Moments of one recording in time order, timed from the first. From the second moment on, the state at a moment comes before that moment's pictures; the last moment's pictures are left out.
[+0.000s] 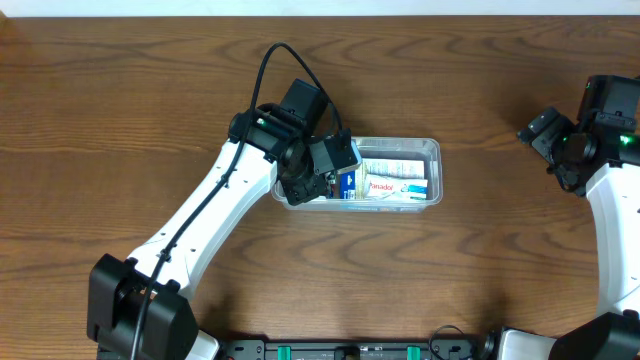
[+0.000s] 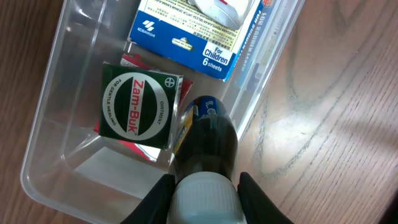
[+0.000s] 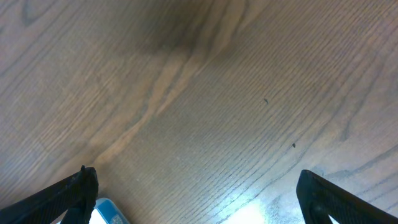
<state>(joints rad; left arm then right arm) -0.51 1.66 1.41 -1.09 0.18 0.69 -0.24 1.46 1.24 -0.87 0.08 0.59</state>
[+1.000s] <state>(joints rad) -0.51 1.66 1.33 -1.00 0.18 0.69 -0.24 1.46 1.24 -0.87 0.08 0.59</state>
